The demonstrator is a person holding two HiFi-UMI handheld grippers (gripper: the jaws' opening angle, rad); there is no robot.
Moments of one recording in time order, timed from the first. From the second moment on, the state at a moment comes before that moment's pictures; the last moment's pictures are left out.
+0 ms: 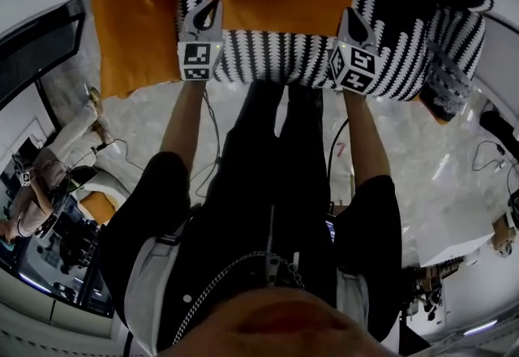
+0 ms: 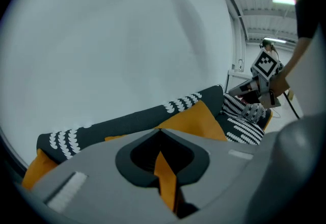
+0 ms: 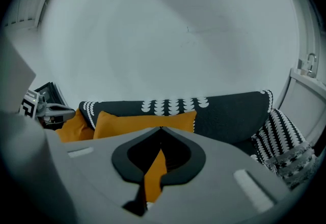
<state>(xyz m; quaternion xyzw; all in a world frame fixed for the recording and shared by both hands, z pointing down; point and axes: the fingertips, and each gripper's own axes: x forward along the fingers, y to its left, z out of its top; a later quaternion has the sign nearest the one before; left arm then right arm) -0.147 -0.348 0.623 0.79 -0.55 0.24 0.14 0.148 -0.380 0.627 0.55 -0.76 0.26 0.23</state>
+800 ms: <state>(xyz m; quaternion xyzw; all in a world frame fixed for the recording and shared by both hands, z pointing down) -0.187 -0.364 0.717 0.77 -0.56 0.23 0.20 0.183 -0.410 0.725 0.55 -0.76 0.23 0.26</state>
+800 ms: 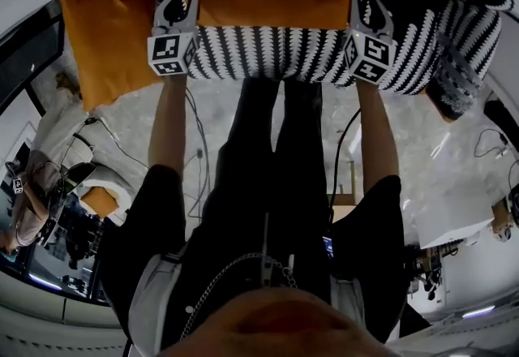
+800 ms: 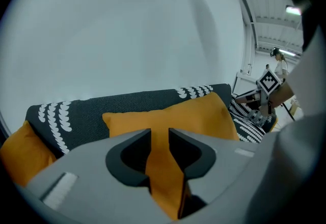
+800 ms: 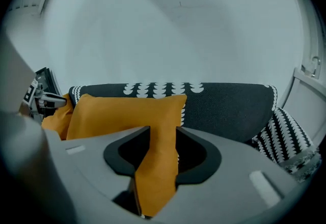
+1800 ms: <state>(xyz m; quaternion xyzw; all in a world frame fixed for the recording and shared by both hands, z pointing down) -0.216 -0.347 0.813 0.76 -0.50 0.25 0.33 0.143 -0.410 0.823 0.37 -0.80 0.36 0.30</state>
